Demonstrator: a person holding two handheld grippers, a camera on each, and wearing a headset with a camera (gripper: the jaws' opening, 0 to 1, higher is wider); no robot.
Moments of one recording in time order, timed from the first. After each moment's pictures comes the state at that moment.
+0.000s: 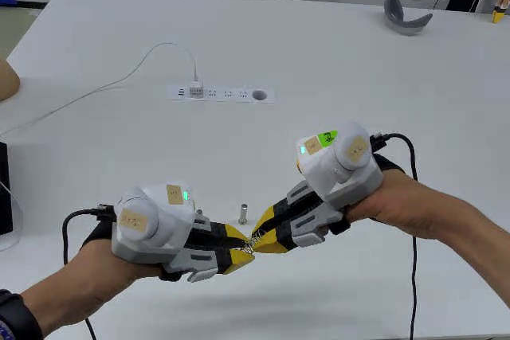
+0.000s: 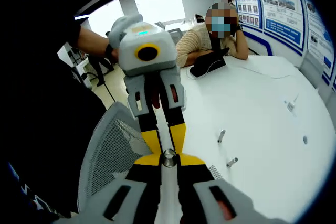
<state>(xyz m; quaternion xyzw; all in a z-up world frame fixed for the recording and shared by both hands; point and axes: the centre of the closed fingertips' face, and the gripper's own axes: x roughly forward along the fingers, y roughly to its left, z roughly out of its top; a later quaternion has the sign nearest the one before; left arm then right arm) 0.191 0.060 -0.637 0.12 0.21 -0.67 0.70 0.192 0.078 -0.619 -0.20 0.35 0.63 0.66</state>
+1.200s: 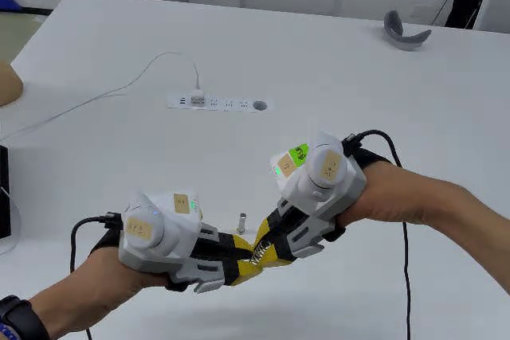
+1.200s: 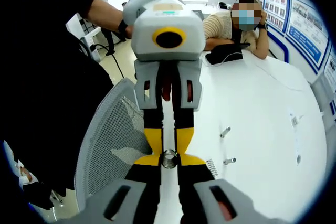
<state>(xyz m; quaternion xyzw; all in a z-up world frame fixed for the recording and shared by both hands) 0.183 0.051 -0.633 0.11 0.20 -0.68 0.69 0.181 0.076 -0.626 -0.29 0.36 0.65 0.60</state>
